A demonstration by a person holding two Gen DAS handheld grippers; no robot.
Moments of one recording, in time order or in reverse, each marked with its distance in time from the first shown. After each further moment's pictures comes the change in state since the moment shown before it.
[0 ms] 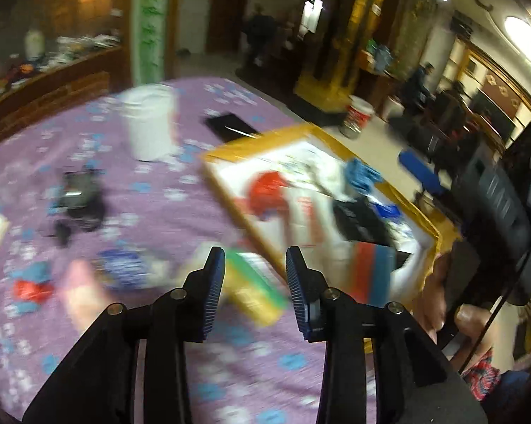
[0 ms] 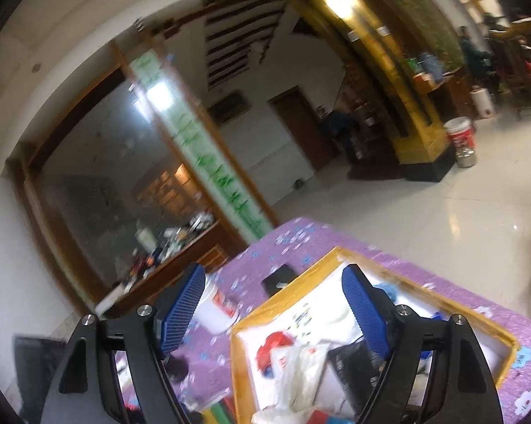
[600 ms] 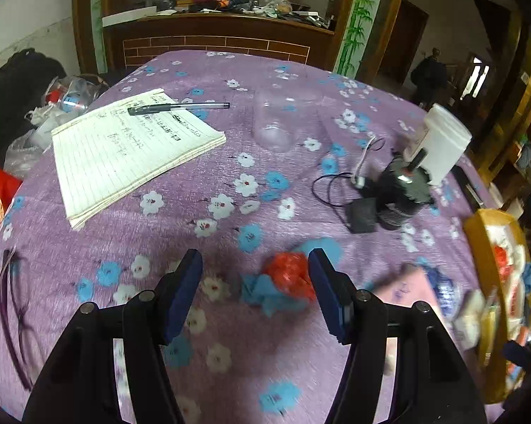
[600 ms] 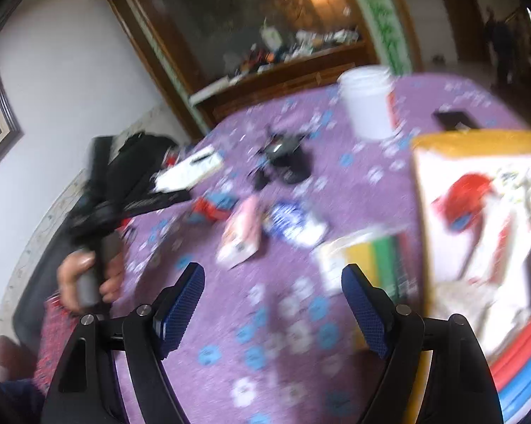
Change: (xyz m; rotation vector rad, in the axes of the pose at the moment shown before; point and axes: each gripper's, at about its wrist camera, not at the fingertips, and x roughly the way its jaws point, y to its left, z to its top) left arm 0.007 0.228 -0.059 -0.456 -0.005 0.442; right arm 0.065 0.122 -0.128 -0.391 0.762 0.401
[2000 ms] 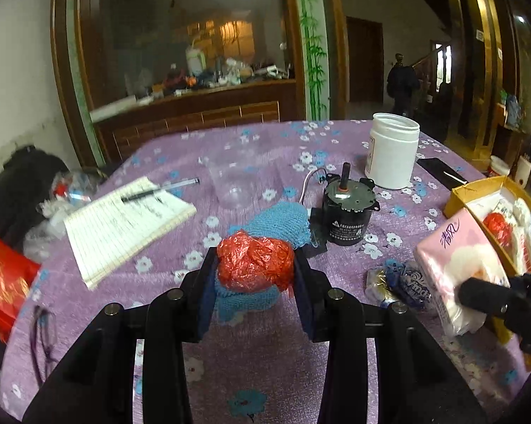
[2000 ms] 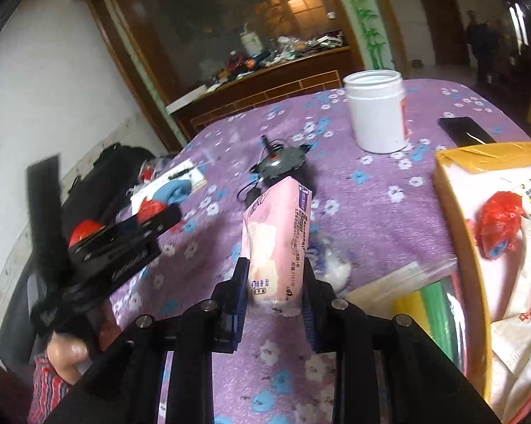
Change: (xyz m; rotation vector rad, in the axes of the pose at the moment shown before) left arm -0.051 -0.062 -0.027 0.246 -0.311 0.089; right arm 0.037 0.018 0.020 0.048 -0.074 -0.119
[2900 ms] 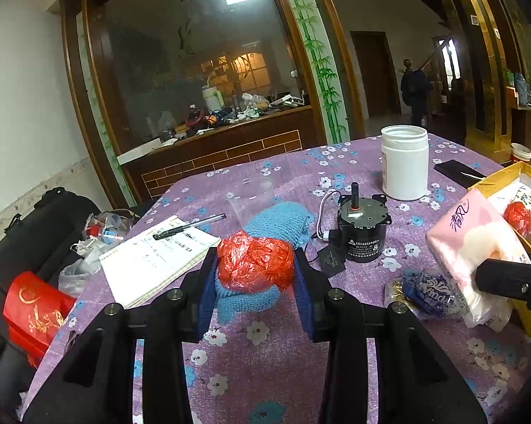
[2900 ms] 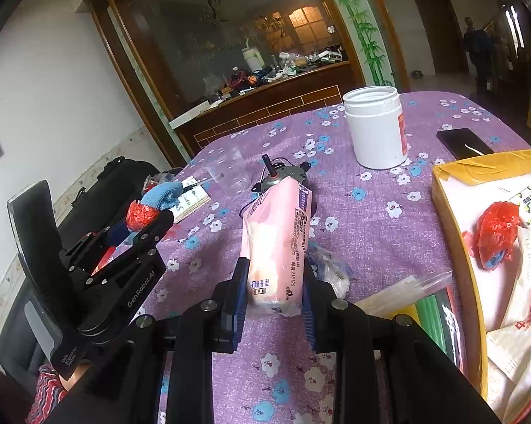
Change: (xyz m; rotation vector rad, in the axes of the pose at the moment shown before) left arm -0.017 -0.014 -0.003 0.081 -0.131 0.143; right arm -0.002 0.003 0.003 -0.008 -0.065 0.013
